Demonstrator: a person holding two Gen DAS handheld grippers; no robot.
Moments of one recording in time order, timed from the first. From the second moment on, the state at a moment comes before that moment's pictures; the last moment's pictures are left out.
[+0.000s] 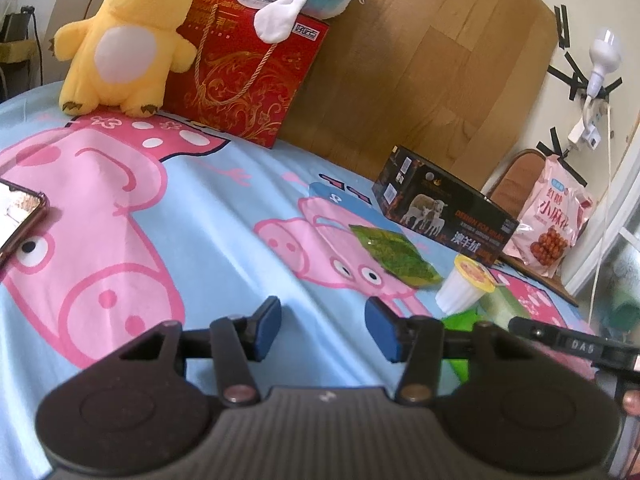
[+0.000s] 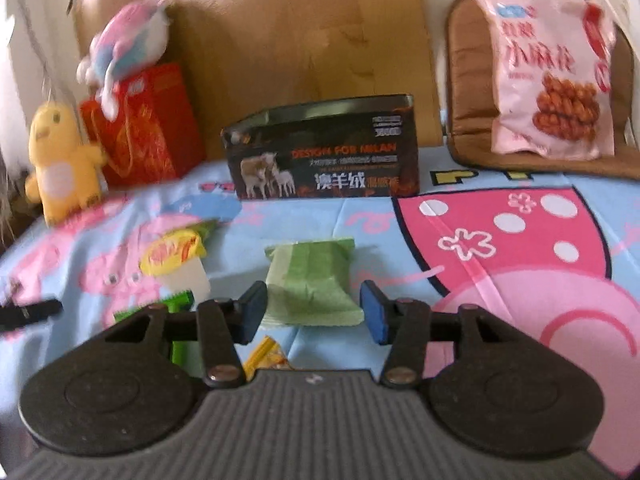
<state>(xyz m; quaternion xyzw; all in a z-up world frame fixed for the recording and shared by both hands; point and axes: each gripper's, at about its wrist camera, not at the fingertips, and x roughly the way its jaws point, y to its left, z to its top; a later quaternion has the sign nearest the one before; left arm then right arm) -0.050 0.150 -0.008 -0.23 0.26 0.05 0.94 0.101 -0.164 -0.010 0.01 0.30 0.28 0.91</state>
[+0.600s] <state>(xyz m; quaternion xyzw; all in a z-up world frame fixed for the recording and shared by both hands) -0.048 0.147 -0.007 -0.22 0.26 0.04 0.94 0.044 -0.121 -0.003 -0.02 0.29 0.41 0.86</state>
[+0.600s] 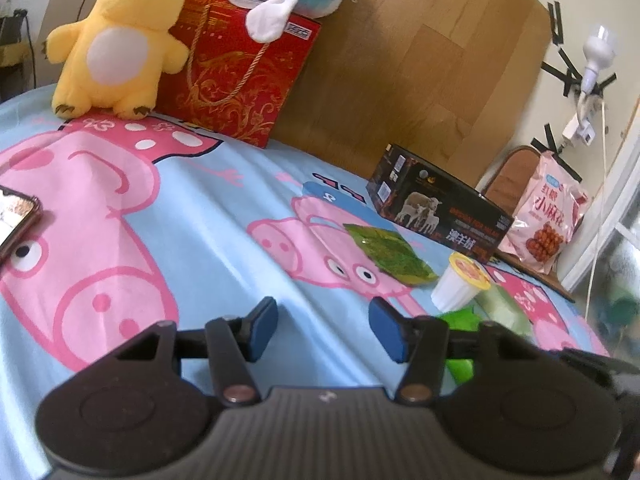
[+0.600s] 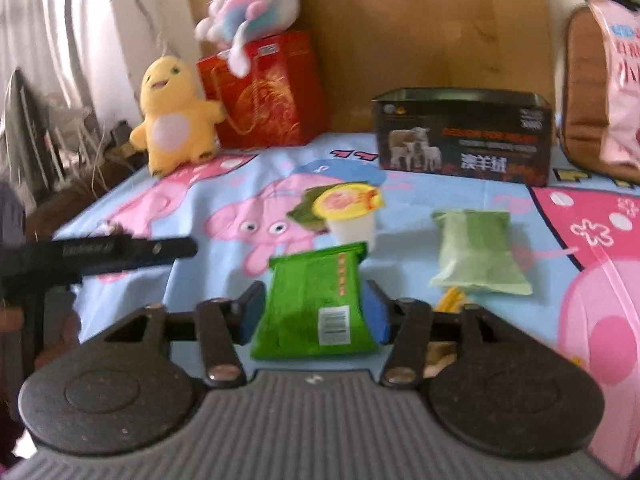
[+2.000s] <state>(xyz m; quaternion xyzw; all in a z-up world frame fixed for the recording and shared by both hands) -0.022 0.082 -0.002 -0.24 0.34 -0.15 0.90 0.034 -0.173 -0.006 -0.01 0.27 0.39 0.88</state>
